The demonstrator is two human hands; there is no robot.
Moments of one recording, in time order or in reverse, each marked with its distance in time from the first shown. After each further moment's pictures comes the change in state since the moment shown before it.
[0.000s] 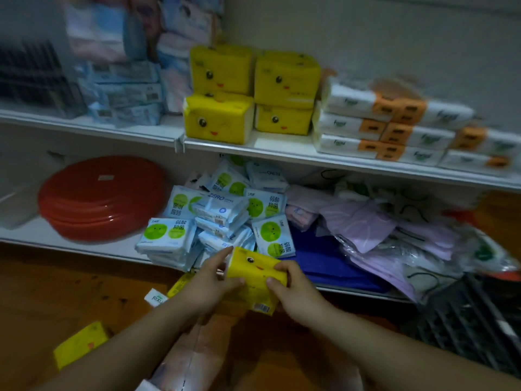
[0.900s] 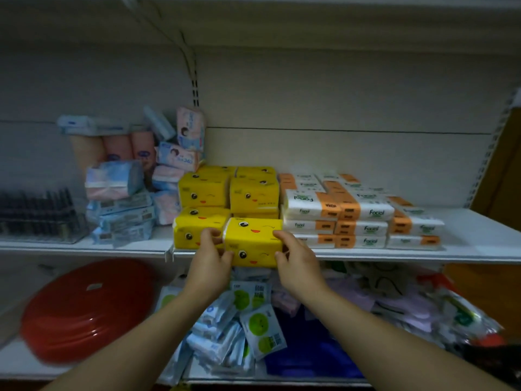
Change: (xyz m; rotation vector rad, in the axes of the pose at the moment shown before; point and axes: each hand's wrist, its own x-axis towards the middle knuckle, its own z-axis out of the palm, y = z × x) left_hand 0.037 0.199 -0.015 0.241 0.432 0.502; right_hand 0.015 -0.173 -0.104 -0.284 0.534 -0.513
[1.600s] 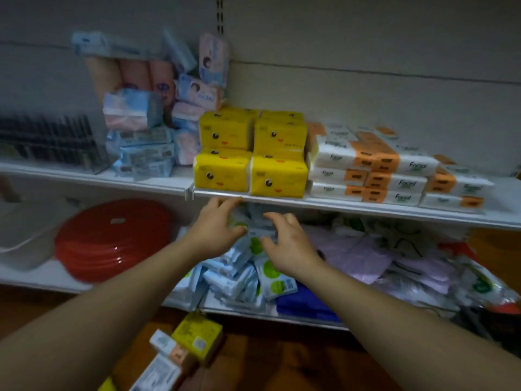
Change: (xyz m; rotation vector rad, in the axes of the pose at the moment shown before) left_hand -0.014 -0.046 -0.022 0.482 -0.260 0.023; right_hand -0.034 0.002 0.056 -0.192 -0.295 -0.033
